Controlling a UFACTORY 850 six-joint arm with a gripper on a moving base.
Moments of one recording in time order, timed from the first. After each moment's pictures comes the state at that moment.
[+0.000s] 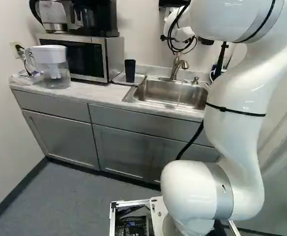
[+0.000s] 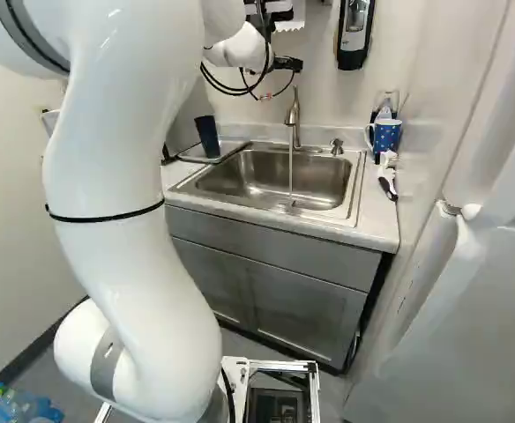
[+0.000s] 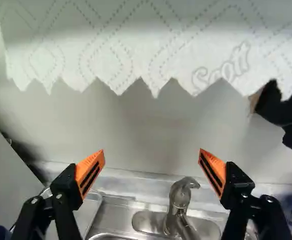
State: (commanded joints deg) arm -10.5 -16.7 -85.4 0.6 9.3 0.6
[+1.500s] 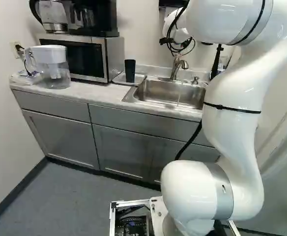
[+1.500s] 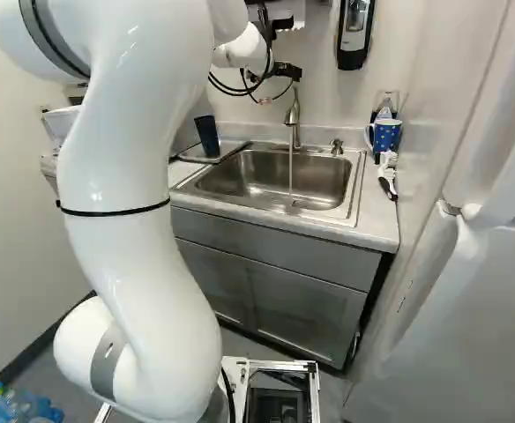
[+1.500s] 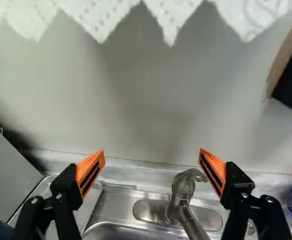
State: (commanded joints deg) arm -10.3 -19.6 -88.8 0.6 4.7 0.6
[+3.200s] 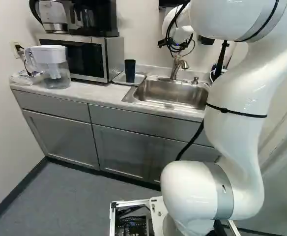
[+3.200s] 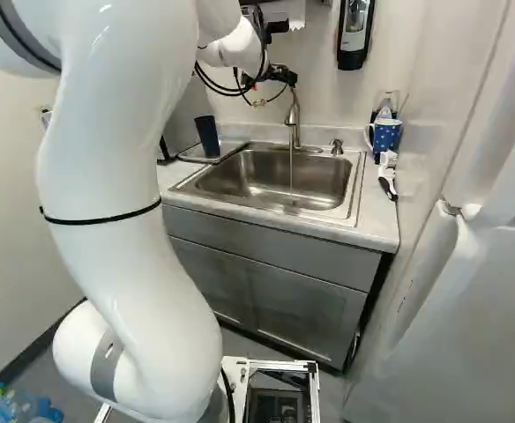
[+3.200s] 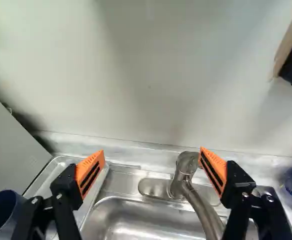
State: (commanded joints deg) arm -9.5 -15.6 -84.2 0.6 0.6 0.6
